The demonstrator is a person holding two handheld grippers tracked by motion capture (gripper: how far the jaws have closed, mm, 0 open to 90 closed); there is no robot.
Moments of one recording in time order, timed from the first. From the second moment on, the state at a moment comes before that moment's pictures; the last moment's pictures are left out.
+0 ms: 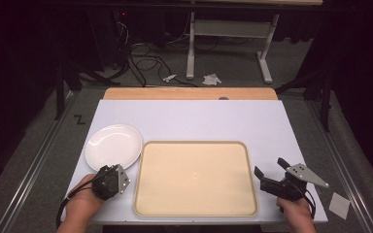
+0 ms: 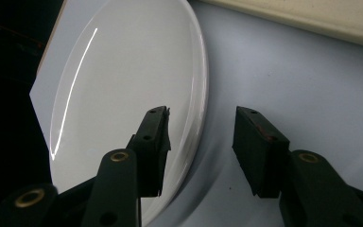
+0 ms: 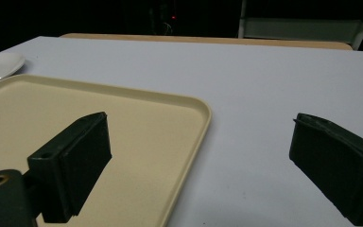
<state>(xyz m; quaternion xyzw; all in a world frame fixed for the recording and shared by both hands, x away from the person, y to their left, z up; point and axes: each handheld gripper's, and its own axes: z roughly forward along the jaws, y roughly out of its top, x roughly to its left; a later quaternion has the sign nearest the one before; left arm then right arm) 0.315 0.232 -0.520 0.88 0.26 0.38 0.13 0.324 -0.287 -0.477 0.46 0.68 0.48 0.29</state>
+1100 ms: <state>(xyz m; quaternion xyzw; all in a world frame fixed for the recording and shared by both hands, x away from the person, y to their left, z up) 0.327 0.226 -0.530 0.86 0.28 0.39 0.14 0.325 -0.290 -0.478 0.48 0.67 0.50 0.27</state>
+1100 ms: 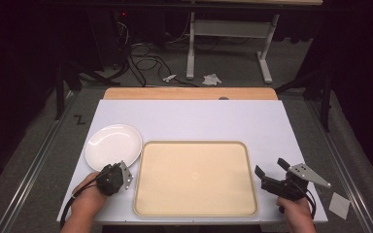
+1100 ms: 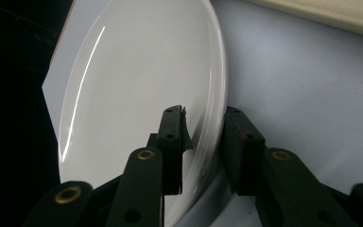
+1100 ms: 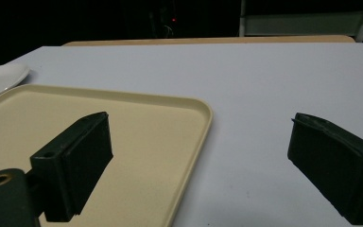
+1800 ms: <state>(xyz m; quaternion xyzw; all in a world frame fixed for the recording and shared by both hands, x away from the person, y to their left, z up) 0.323 0.216 -0.521 0.85 0.27 0.45 0.12 0.325 -0.291 -0.479 0.48 0.67 0.50 0.27</state>
